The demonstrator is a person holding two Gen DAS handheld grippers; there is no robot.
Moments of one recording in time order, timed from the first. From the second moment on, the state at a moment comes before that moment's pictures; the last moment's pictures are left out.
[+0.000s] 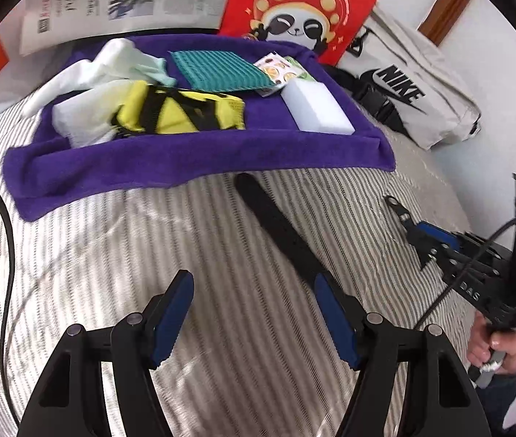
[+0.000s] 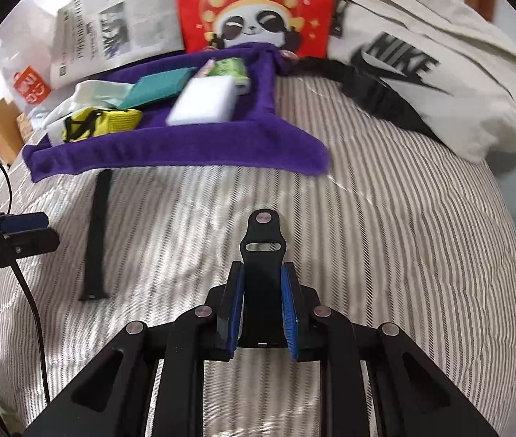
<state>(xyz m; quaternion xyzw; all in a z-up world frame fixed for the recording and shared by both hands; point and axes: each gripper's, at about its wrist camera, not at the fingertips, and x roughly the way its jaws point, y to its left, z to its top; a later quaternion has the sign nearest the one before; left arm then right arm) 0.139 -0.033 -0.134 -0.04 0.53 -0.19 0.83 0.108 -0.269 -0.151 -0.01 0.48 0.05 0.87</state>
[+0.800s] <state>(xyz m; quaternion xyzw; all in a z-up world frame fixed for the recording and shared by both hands) 0.145 -0.102 -0.152 0.08 0.50 -0.13 0.85 0.096 -0.272 -0.161 0.00 0.45 0.05 0.89</state>
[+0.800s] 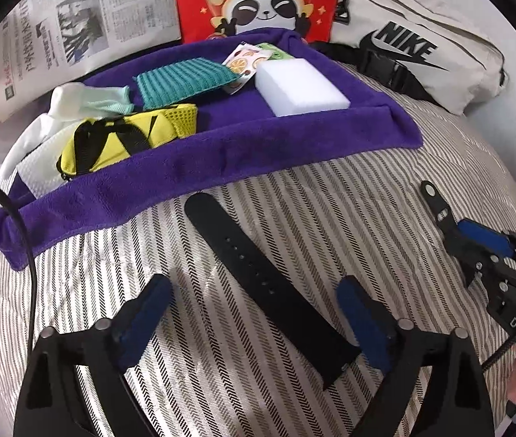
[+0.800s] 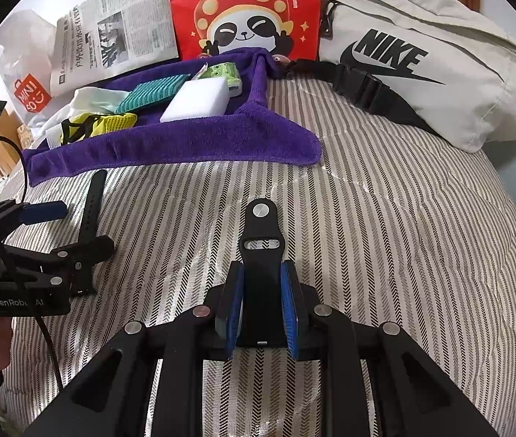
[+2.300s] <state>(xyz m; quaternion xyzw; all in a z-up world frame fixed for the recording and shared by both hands) 0.152 -0.058 -0.146 0.05 0.50 -0.17 0.85 0.100 -0.280 -0.158 0.04 0.46 0.08 0.88</state>
